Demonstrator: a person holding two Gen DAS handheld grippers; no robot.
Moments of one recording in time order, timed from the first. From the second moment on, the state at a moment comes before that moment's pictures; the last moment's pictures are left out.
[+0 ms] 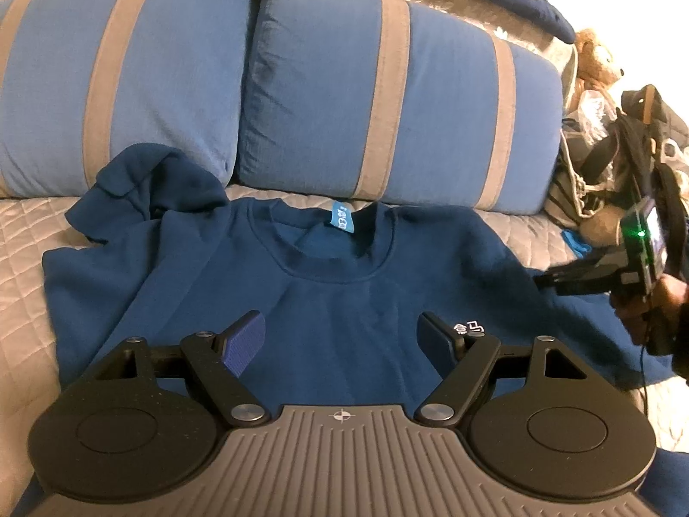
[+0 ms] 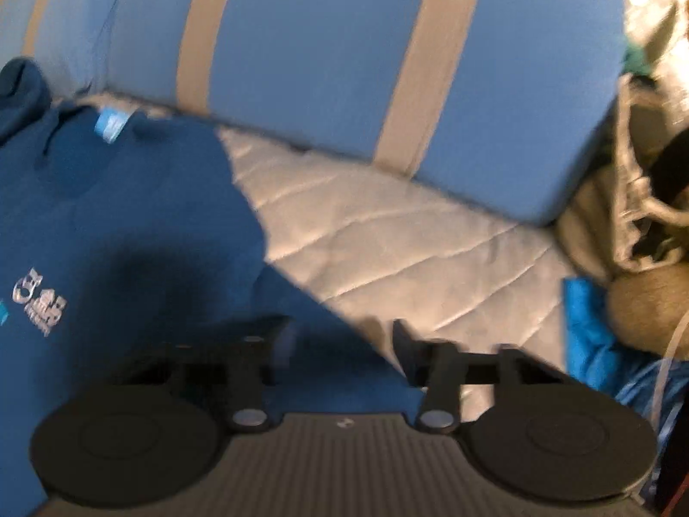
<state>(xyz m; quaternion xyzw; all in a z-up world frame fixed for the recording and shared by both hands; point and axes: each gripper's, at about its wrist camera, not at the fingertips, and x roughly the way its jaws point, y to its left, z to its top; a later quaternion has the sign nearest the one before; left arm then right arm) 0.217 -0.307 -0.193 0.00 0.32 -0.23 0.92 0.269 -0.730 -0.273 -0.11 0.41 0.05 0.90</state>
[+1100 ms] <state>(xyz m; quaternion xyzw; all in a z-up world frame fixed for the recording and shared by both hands) 0.168 -0.268 -0.112 0.05 0.22 -0.15 0.96 0.254 -0.580 -0.099 -0.03 0.24 0.02 0.97</state>
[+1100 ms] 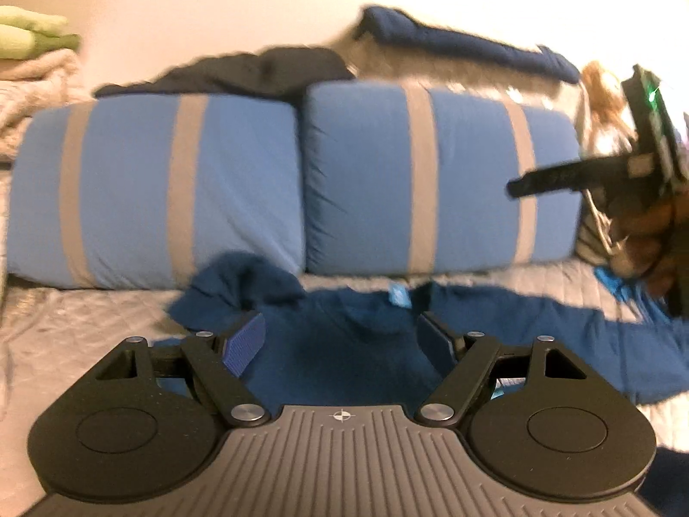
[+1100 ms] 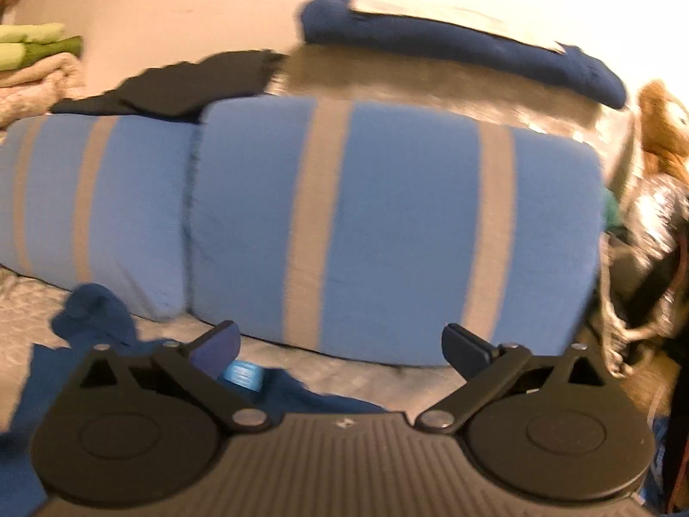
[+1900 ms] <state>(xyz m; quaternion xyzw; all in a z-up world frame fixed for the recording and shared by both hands) 0.192 -0.173 -0.072 0.01 0.20 -0.08 0.98 0.189 -0.445 -0.158 -0.02 0.23 0.11 0.97</state>
